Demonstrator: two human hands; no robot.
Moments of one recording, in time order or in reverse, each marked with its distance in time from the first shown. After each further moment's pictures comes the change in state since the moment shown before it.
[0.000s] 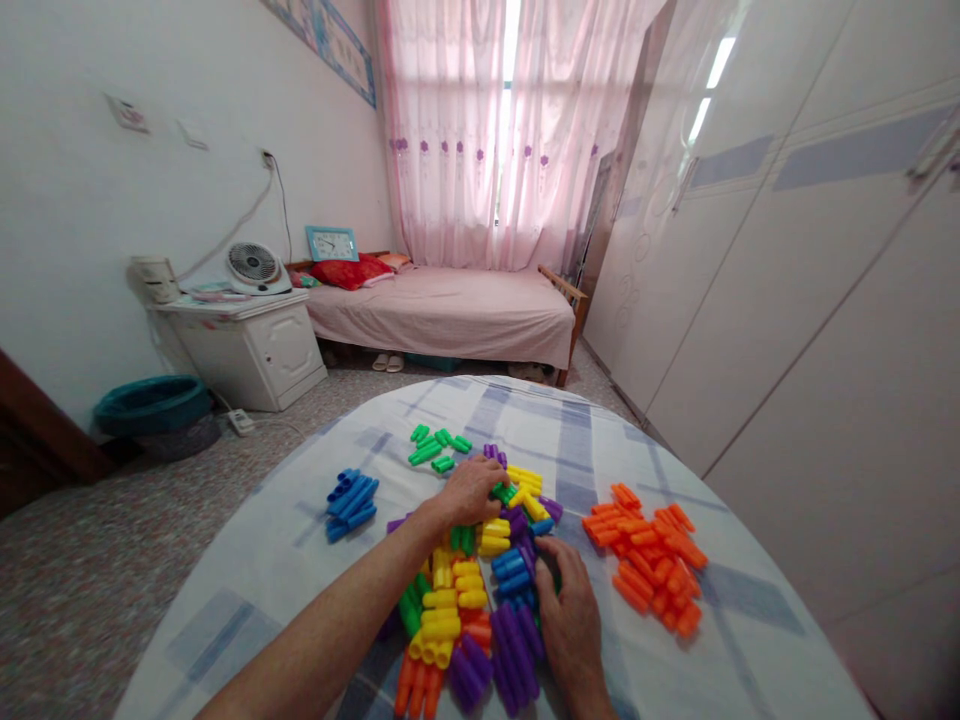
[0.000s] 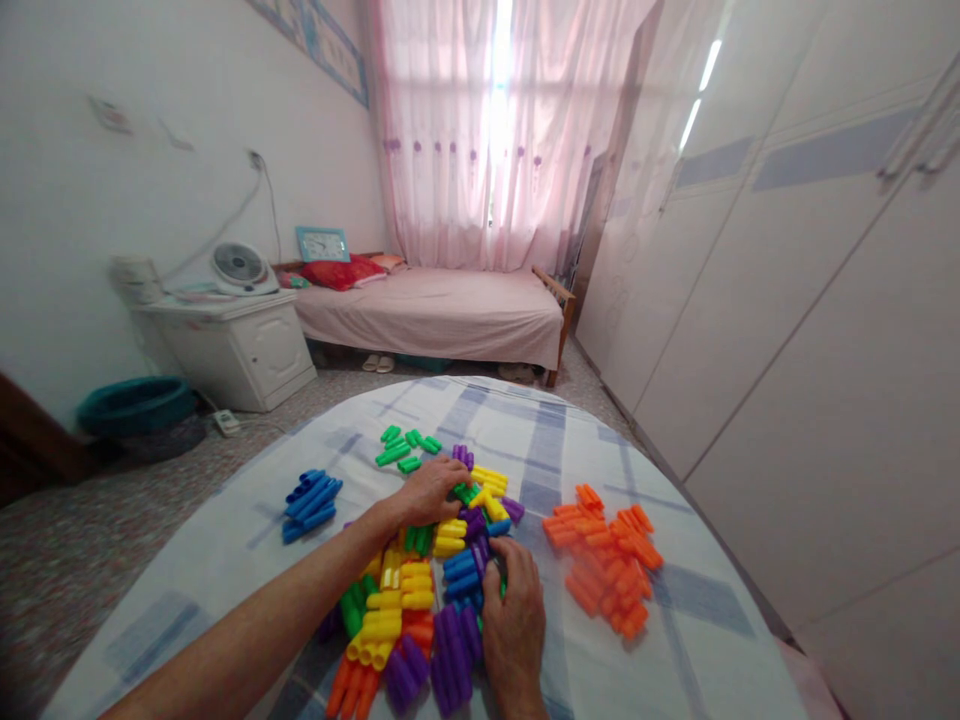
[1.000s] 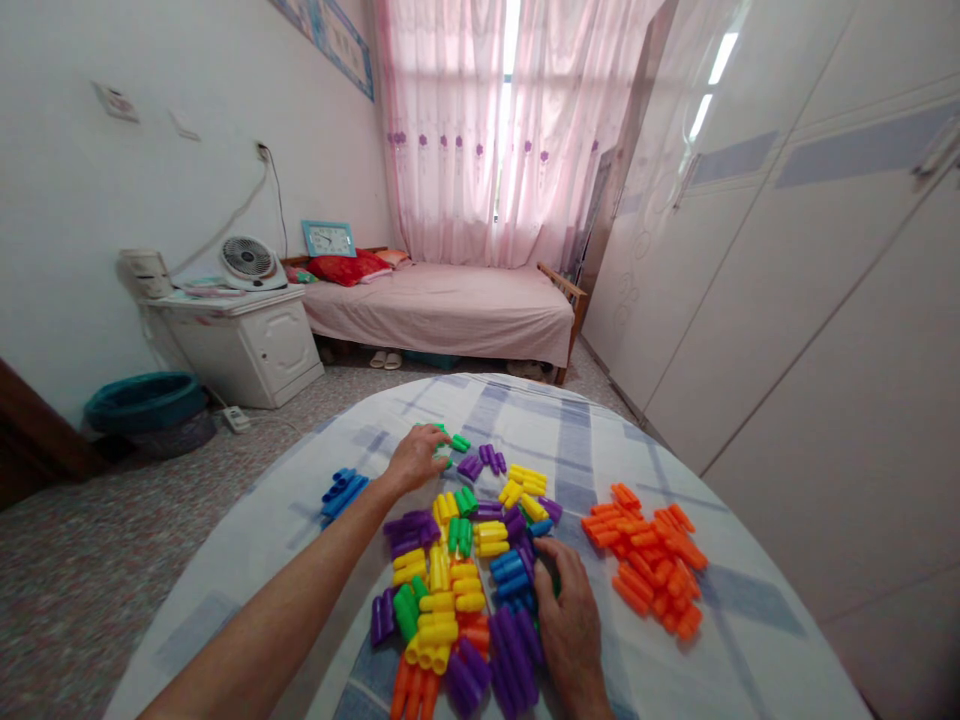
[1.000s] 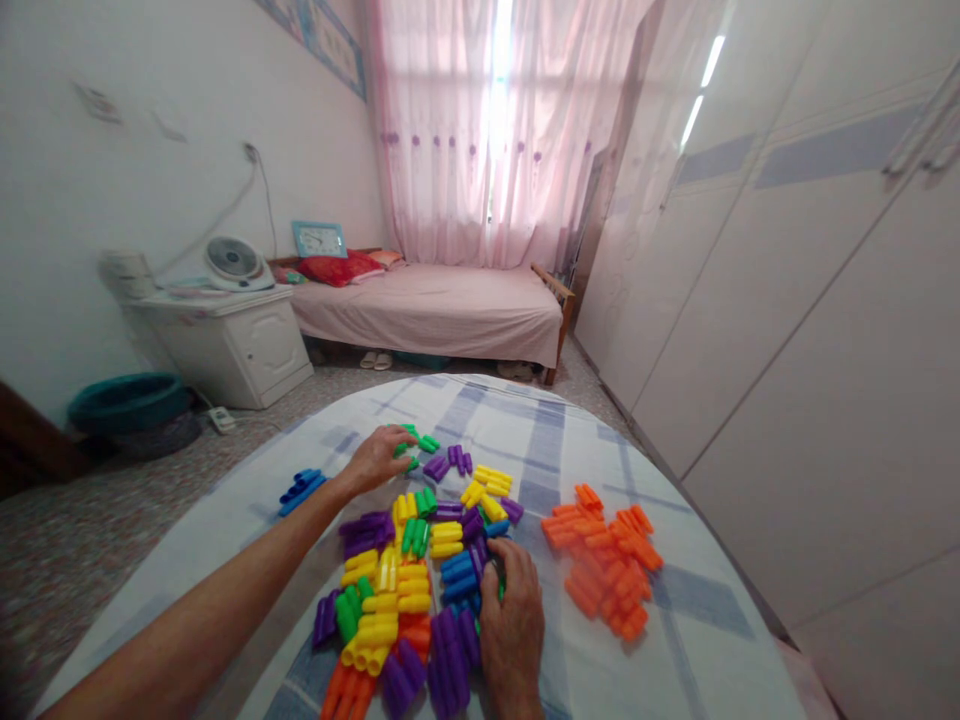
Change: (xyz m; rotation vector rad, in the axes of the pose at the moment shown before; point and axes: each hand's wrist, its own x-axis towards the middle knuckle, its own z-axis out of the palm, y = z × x) left_hand -0.027 -0.082 -0.024 -0.040 0.283 -0.309; right_hand -0.001 0.001 0.001 0.002 -0.001 -0.001
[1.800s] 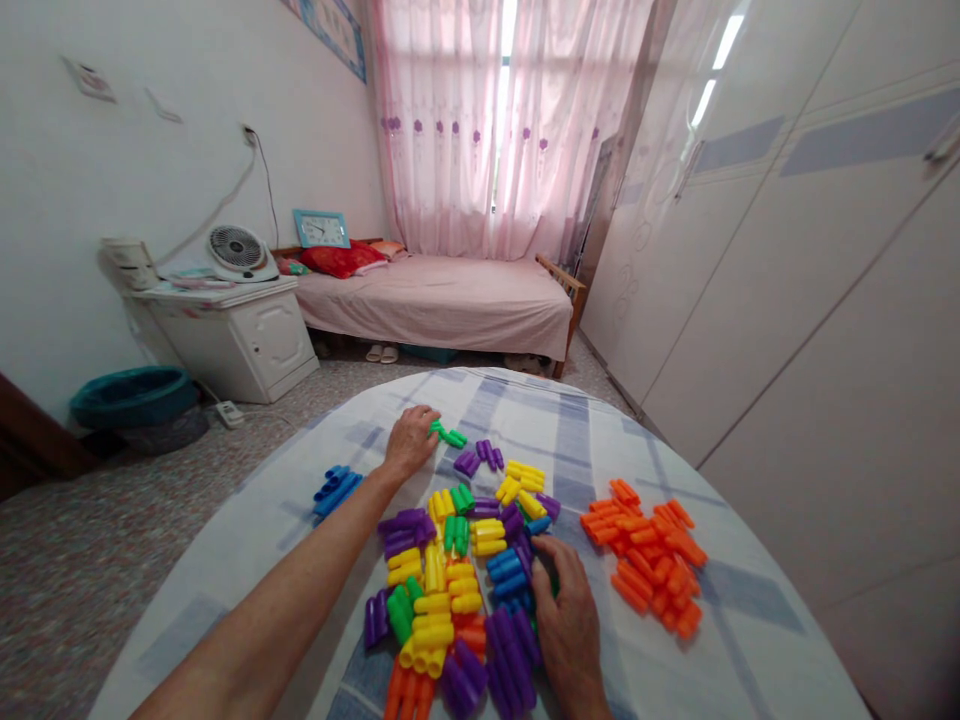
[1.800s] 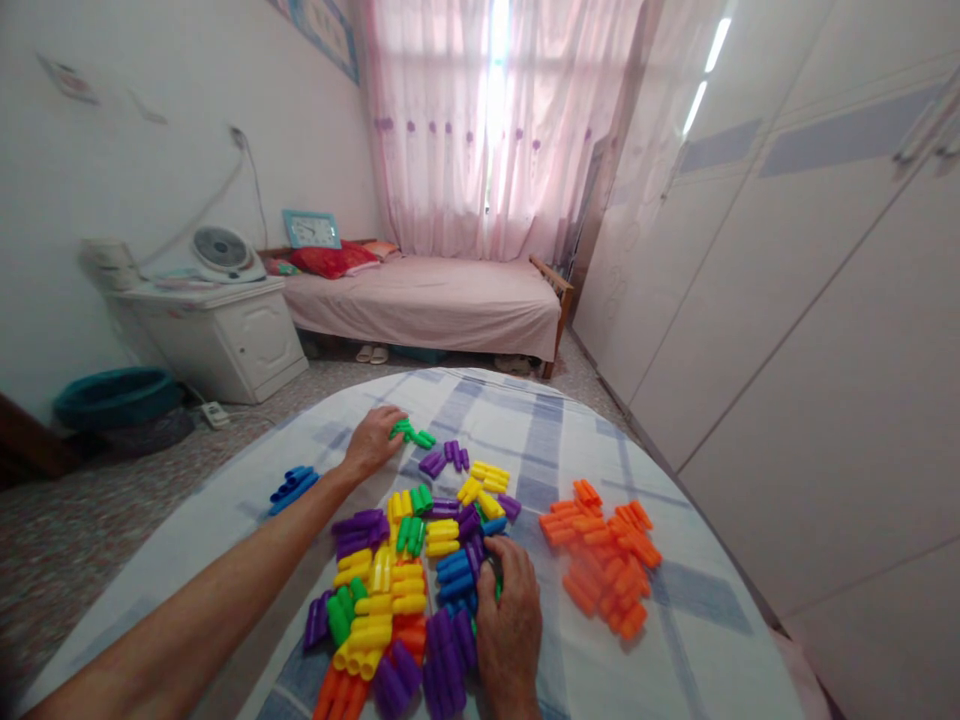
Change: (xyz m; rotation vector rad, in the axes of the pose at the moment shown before) left_hand 0.019 -0.006 0.007 0.190 0.097 -0.097; right_hand 0.000 -0.001 -0.001 0.004 -0.019 0.029
